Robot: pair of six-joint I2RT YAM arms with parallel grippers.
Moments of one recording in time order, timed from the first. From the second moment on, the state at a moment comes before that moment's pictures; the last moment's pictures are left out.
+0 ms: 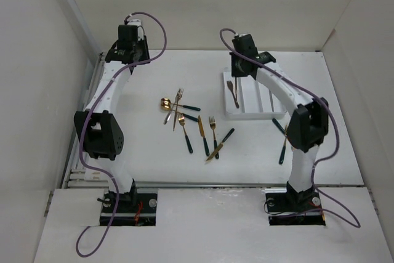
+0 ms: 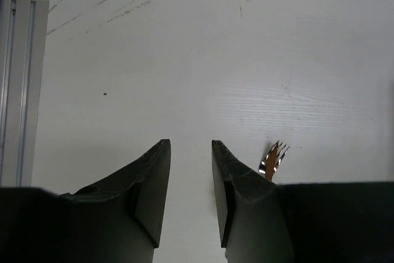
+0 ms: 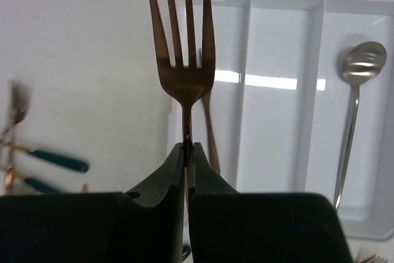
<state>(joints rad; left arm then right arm) -0.11 1.81 1.76 -0.56 -0.08 -0.15 0.45 1.91 1.84 -0.68 0.24 0.28</state>
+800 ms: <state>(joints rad) -0.10 1.81 1.53 -0.65 0.09 0.02 0.43 2.10 1.83 -0.66 0.23 0.21</state>
